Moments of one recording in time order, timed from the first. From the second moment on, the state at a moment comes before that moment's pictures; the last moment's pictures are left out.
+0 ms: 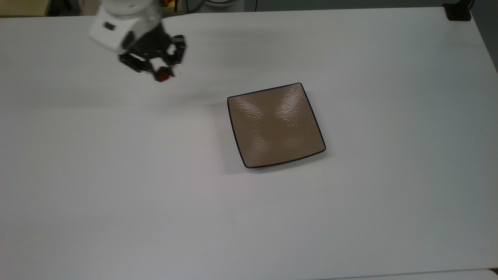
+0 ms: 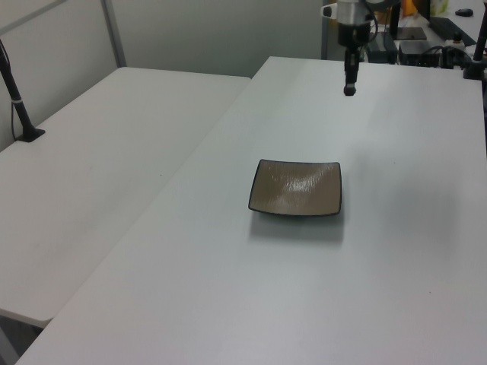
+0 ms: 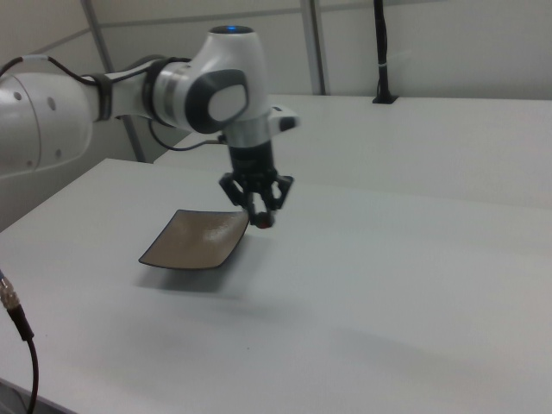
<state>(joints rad) 0.03 0.21 -0.10 -1.63 0.05 1.83 -0.39</state>
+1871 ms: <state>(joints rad) 0.37 0.46 -0.07 -1.68 0.22 2.24 0.07</state>
